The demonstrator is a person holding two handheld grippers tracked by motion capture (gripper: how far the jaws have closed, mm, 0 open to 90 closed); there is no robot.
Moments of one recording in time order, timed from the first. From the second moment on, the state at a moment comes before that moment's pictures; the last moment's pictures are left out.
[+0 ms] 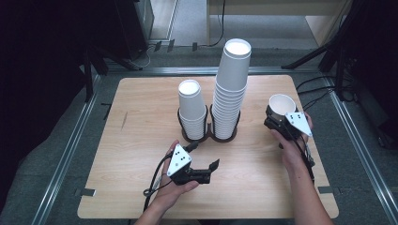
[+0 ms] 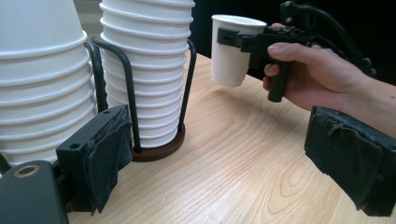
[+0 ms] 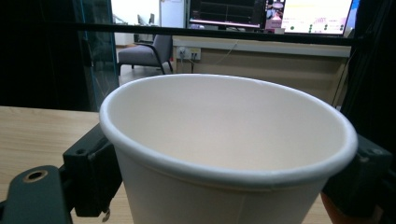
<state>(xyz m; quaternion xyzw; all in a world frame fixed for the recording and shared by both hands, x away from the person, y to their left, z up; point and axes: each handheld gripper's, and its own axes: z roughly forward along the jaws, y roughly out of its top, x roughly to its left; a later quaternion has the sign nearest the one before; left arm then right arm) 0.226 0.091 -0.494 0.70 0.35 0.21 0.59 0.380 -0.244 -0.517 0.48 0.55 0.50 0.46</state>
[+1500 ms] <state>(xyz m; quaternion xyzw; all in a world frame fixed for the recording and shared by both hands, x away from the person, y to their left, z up) 0.230 0.092 -0.498 0.70 0.36 0.21 0.58 0.365 -0.252 -0.525 0.50 0.56 0.51 0.42</state>
